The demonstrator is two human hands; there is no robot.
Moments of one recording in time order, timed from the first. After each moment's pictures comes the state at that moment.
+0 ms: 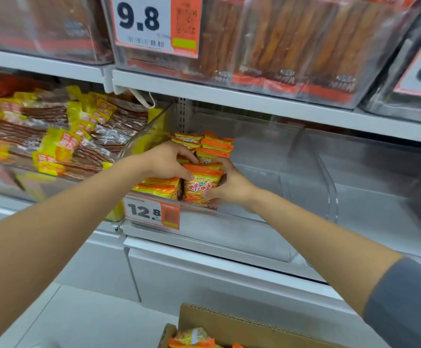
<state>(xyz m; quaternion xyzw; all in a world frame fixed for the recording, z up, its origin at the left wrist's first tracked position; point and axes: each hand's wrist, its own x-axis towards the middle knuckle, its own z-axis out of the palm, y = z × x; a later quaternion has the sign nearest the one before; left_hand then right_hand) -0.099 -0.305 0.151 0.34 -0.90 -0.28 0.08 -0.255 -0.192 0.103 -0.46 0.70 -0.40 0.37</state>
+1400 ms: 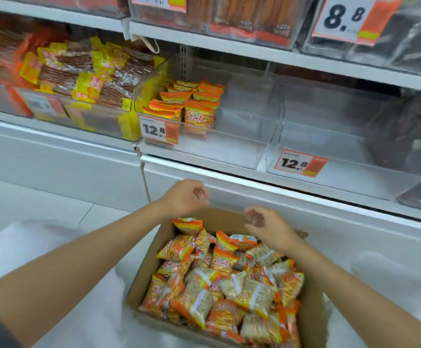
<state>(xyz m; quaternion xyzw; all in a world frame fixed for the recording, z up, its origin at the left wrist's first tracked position) -0.030 -0.061 0.053 0.34 -0.85 -0.38 0.10 -0.226 0.110 0.028 -0.52 0.77 -0.24 0.27</state>
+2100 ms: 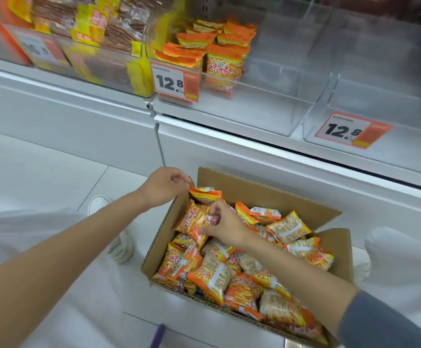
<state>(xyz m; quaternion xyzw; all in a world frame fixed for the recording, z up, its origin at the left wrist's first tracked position) 0.039 -0.072 0.005 0.49 -0.75 -0.45 0.08 -0.116 0.060 -0.061 -0.46 0.70 -0.26 0.48</state>
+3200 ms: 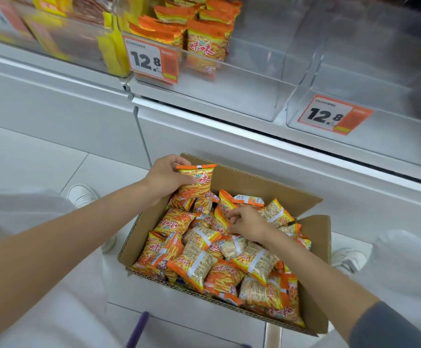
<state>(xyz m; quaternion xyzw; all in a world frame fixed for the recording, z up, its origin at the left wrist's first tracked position) -0.004 -0.044 -0.004 0.50 -0.59 -0.61 0.15 -0.197 0.104 -0.095 -0.47 0.75 -0.13 0.45</state>
